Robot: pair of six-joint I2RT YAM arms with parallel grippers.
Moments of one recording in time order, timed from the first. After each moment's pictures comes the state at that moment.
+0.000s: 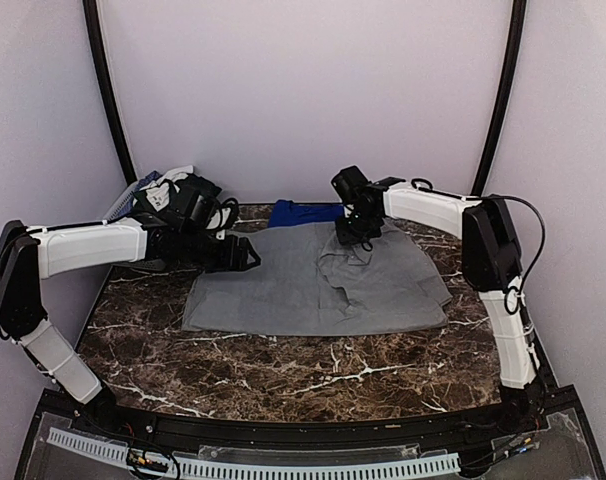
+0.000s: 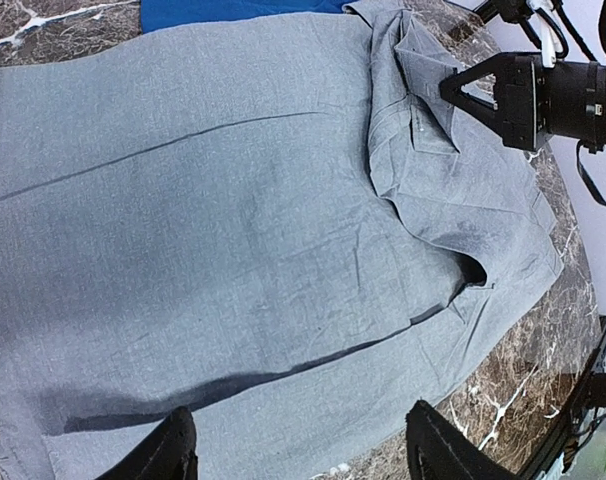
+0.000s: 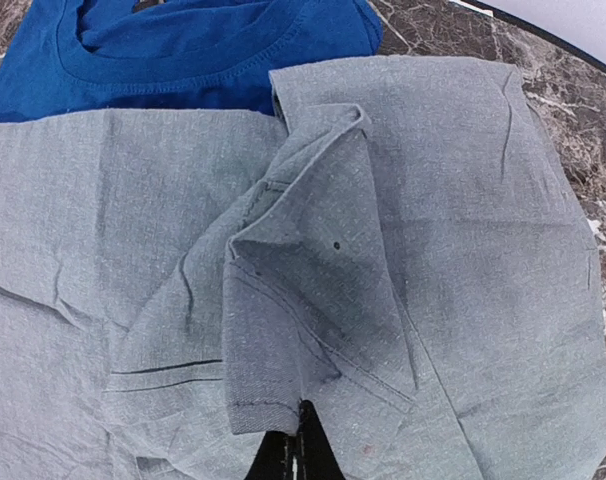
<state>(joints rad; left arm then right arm) -0.56 1.58 1.11 -0.33 0.21 -0.43 0.62 2.30 2.01 -0.76 0.25 0.34</state>
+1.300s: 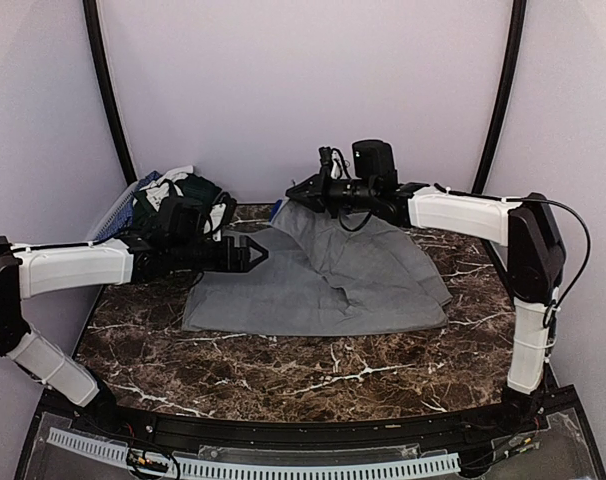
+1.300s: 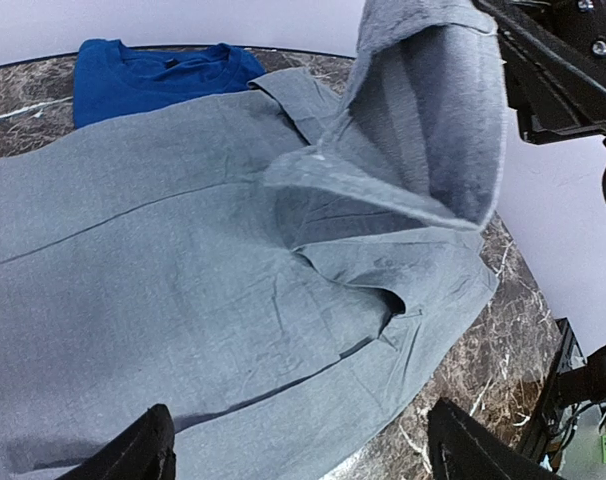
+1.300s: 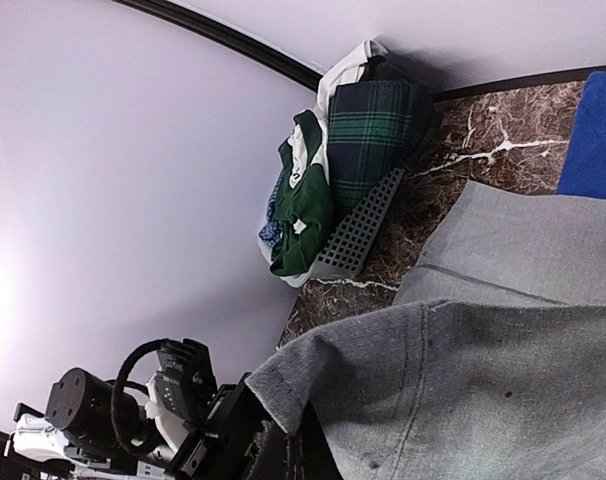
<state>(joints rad) -0.60 1.45 0.92 -0.02 0.23 -0.43 0.68 1.98 1.63 0.11 -0.53 0.91</state>
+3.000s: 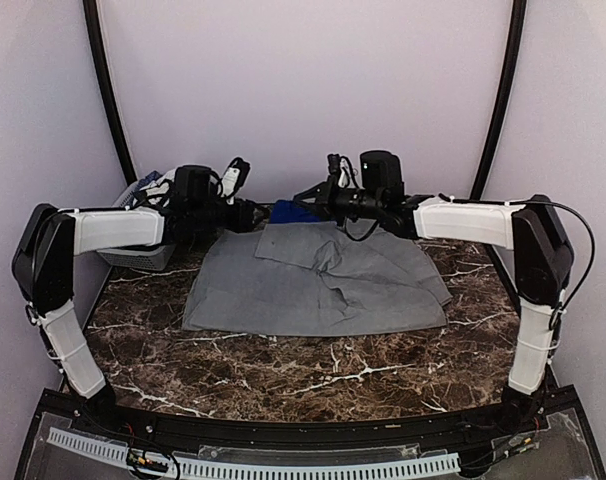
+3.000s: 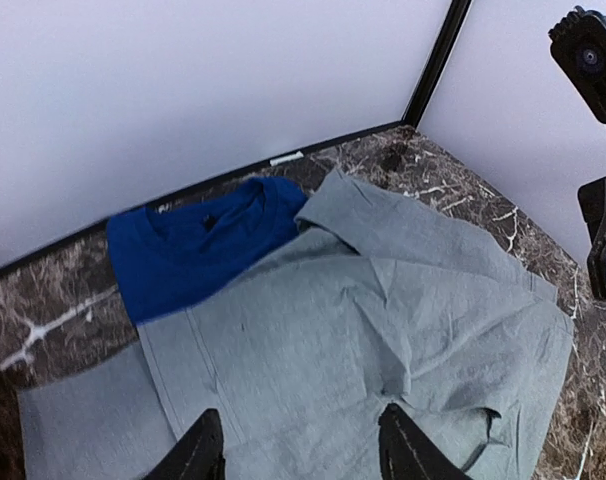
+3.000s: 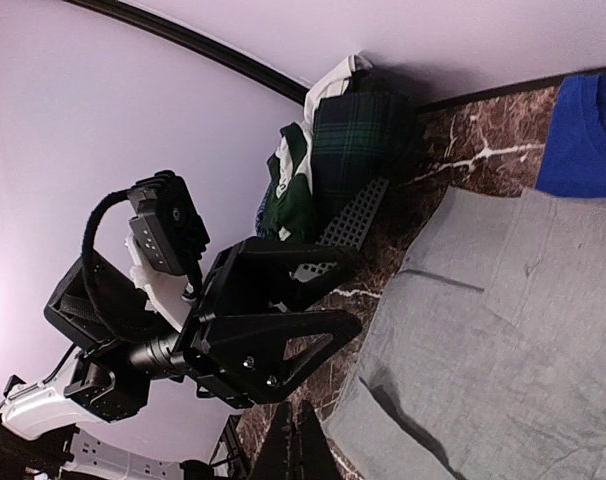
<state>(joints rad) -0.45 1.81 1.30 0.13 0.32 -0.09 0.66 1.93 1.50 0.22 -0.49 0.92</state>
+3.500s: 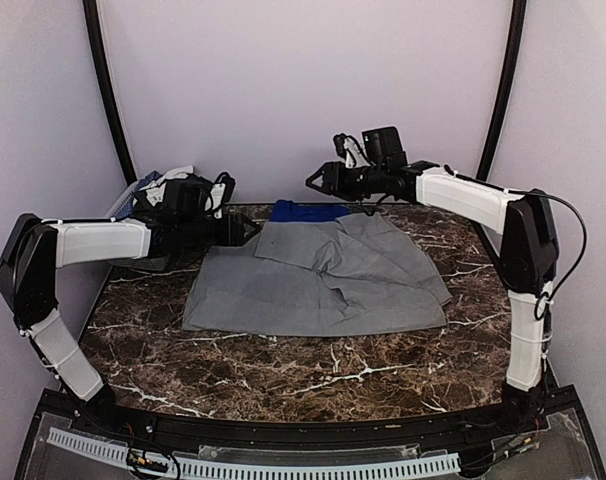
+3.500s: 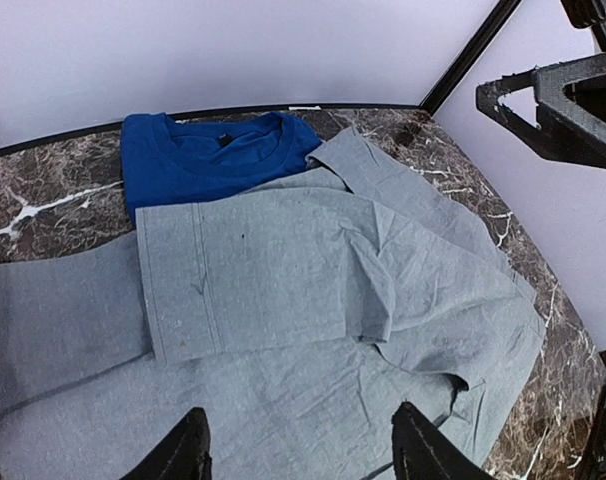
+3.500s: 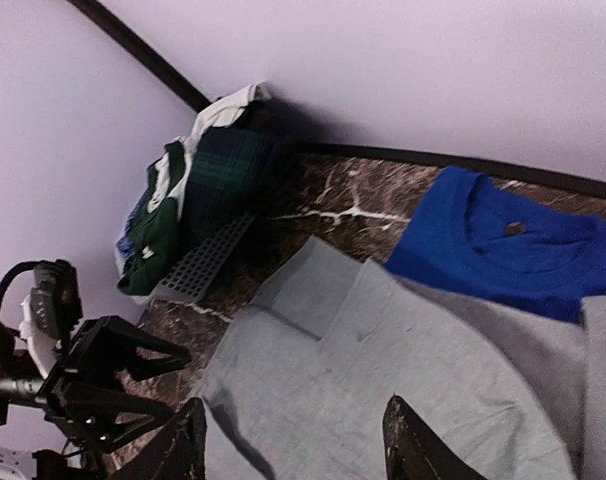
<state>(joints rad) -0.45 1.64 1.06 0.09 0.30 -0.29 0.58 2.04 1.79 -0.19 -0.41 0.50</state>
